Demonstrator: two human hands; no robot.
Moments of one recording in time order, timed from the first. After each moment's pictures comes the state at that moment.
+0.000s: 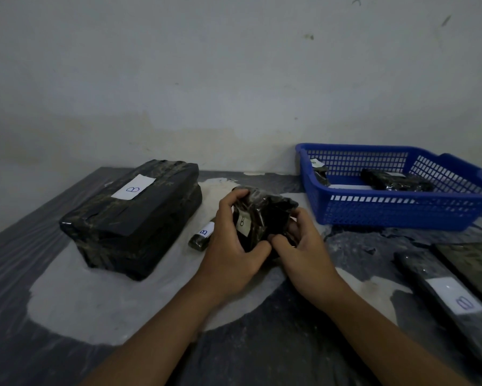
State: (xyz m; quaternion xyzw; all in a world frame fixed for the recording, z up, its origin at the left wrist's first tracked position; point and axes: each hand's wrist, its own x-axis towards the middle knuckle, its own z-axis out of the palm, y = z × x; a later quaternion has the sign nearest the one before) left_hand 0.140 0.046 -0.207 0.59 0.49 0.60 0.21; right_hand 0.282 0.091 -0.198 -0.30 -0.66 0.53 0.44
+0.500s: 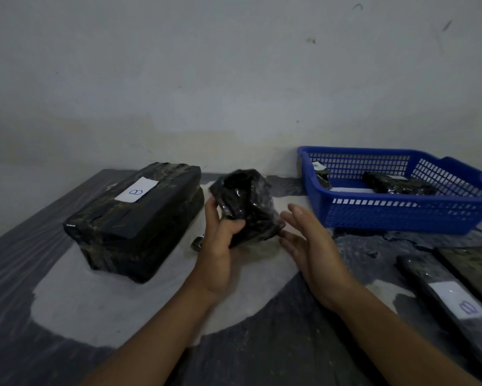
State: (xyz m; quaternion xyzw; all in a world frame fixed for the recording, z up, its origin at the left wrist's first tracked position) left_hand 0.135 0.047 -0.200 0.41 0.38 0.73 0.39; right_hand 0.282 0.105 -0.194 -0.30 -0.50 0.66 0.48
